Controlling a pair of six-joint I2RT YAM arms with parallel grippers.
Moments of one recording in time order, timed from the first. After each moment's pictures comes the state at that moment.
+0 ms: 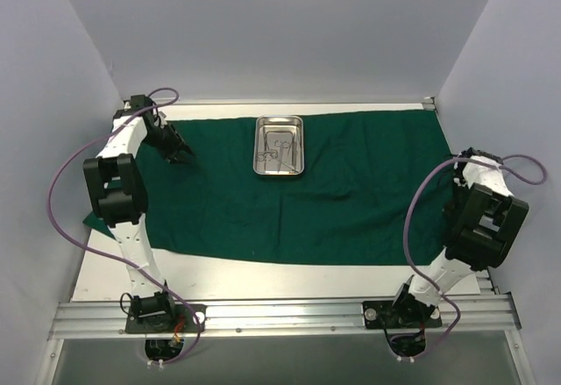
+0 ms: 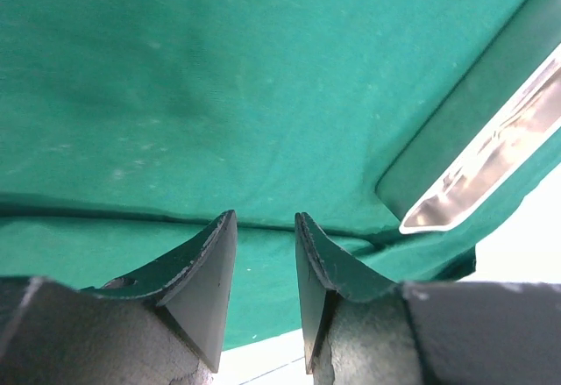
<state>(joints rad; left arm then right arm) 0.12 2.17 1.84 -0.92 0.44 -0.54 -0.50 1.73 1.12 -1.08 0.47 0.59</state>
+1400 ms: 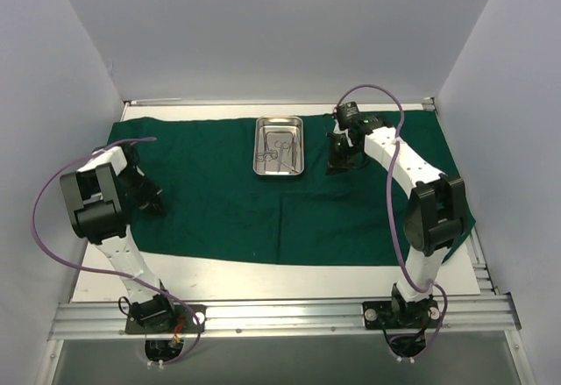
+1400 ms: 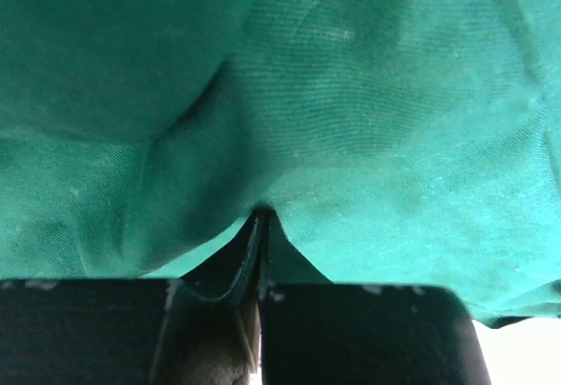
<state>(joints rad) 0.29 2.01 1.37 -0.99 0.14 -0.45 0.34 1.82 1.52 -0.84 -0.11 0.37</state>
